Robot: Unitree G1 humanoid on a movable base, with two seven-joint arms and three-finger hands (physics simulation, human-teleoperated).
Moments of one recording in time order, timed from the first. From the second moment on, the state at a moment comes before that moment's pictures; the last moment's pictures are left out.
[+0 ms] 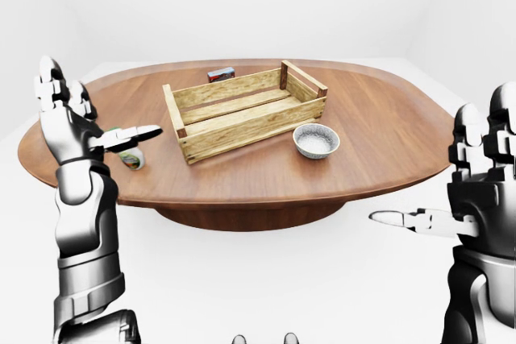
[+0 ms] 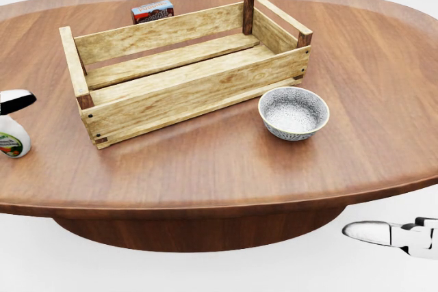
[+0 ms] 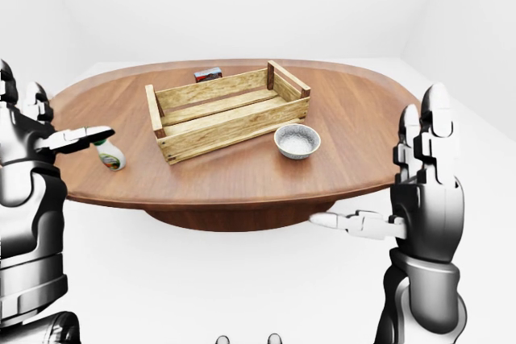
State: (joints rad) left arm -0.43 0.36 0.35 -0.02 -0.25 0.09 0.12; right arm 0.11 -0.04 -0.39 -0.81 0.03 0.09 0.17
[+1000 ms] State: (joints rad) left arm -0.84 0.91 0.42 0.66 -0.47 0.09 0.32; right arm 0.11 -0.03 -0.39 -0.84 -0.11 0.09 0.16
